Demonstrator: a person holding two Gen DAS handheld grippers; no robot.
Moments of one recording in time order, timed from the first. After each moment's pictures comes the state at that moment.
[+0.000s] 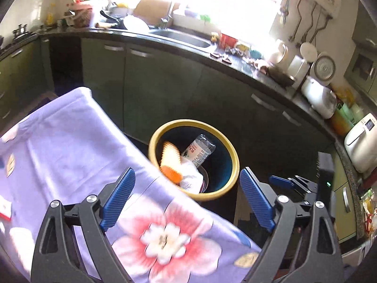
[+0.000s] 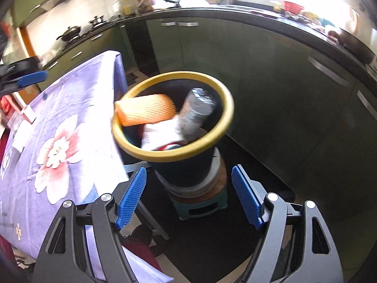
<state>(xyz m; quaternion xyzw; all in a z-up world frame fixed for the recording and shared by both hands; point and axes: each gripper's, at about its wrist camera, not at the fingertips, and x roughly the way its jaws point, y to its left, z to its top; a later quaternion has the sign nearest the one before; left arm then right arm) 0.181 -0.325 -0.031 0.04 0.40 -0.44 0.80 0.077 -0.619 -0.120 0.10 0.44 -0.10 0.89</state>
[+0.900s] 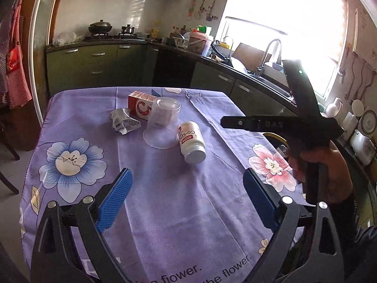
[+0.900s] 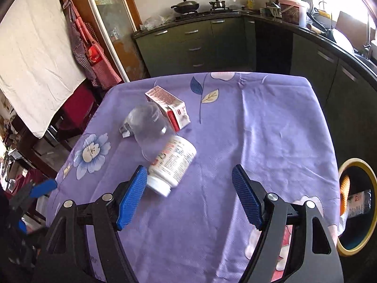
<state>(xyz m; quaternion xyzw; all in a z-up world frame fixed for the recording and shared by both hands) 0.073 -0.020 -0.044 -0.05 0.33 -0.21 0.92 0.244 -0.284 -0.059 0.03 0.43 0.19 0.88</state>
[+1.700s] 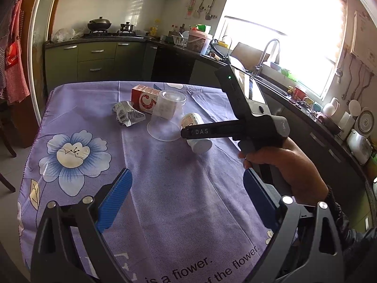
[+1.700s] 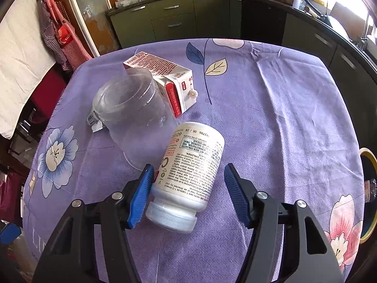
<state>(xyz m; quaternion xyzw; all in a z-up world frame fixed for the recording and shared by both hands) 0.070 -0.002 -0.057 -0.06 0.33 -0.22 0.91 0.290 -0.226 -0.130 0.00 0.50 0.11 0.86</state>
